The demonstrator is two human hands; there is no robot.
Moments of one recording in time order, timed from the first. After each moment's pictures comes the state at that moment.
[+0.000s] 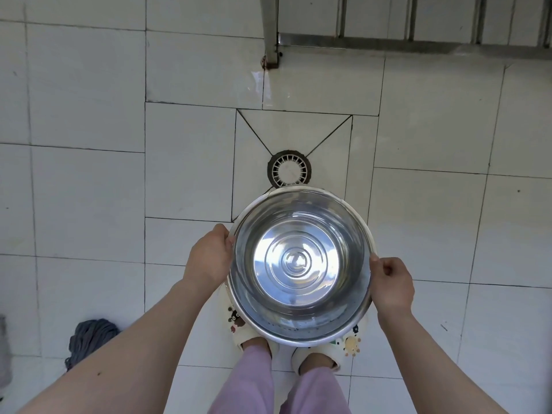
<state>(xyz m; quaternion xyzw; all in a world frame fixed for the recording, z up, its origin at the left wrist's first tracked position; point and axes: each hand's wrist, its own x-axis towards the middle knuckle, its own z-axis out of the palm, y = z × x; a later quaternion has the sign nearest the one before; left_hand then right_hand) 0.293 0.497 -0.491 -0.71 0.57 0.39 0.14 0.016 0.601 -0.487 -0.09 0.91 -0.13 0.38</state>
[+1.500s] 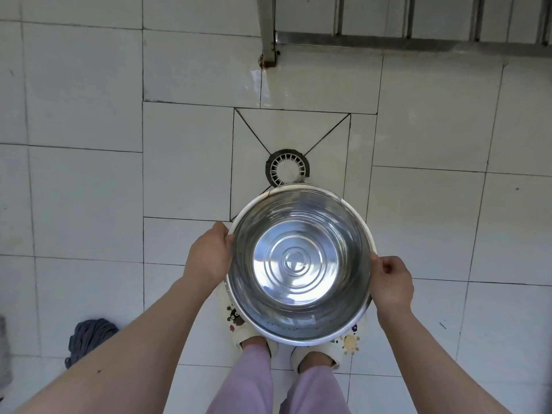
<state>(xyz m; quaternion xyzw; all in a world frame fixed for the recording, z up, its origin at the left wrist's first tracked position) 0.289 0.495 -0.491 -0.71 0.57 0.39 0.13 0.012 0.602 -0.488 -0.09 0.91 -0.13 0.38</state>
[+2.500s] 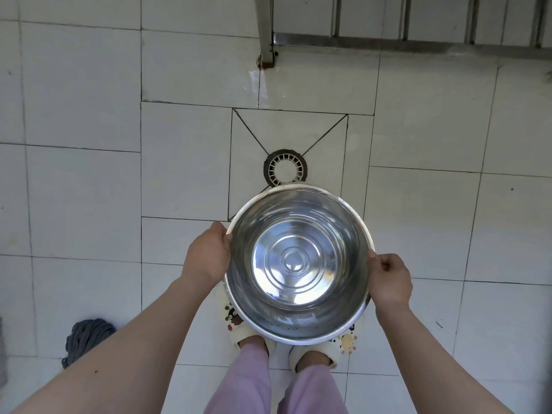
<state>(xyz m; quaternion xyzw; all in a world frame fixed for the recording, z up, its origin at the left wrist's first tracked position) 0.290 0.498 -0.495 -0.71 0.58 0.37 0.14 0.009 0.601 -0.487 -0.10 0.91 -0.13 0.37</state>
